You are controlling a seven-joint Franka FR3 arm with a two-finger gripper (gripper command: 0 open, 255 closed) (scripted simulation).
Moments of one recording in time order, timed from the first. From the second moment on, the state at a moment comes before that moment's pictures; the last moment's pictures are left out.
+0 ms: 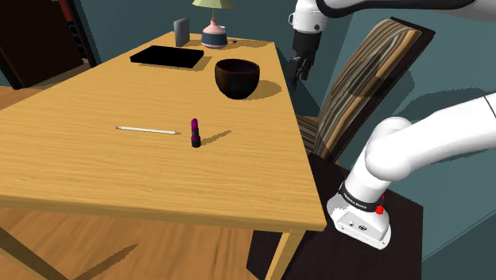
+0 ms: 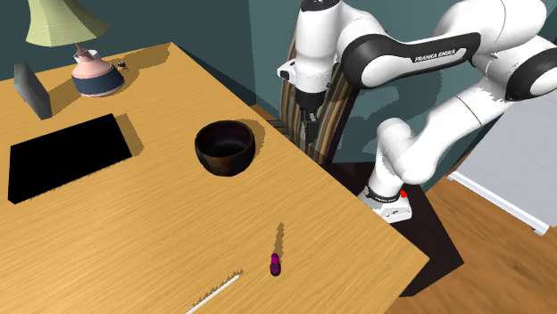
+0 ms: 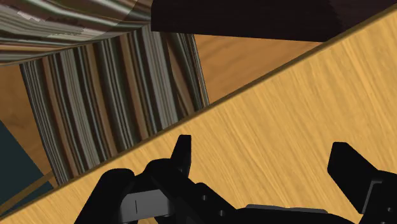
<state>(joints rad) 0.01 -0.74 0.03 -2.38 -0.09 1.62 -0.01</state>
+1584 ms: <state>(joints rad) 0.19 -0.39 0.37 -2.22 0.08 2.01 0.26</state>
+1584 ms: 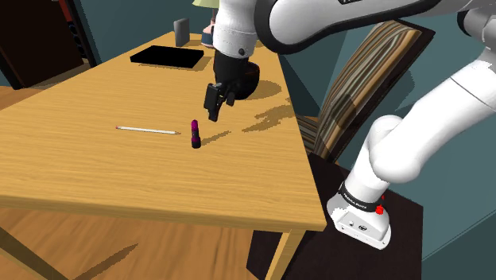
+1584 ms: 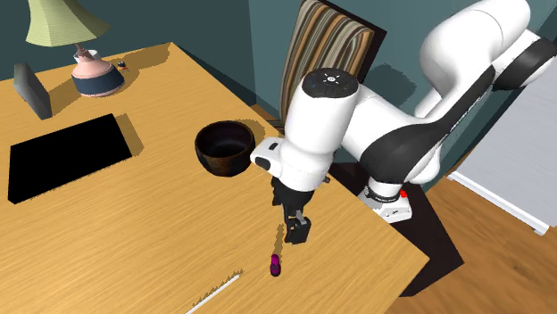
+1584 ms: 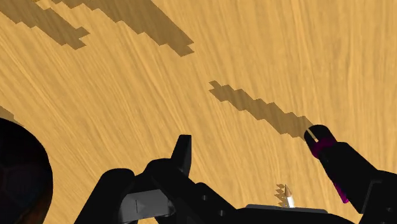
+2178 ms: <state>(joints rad) 0.21 -0.24 0.46 -2.13 0.04 2.12 0.34</state>
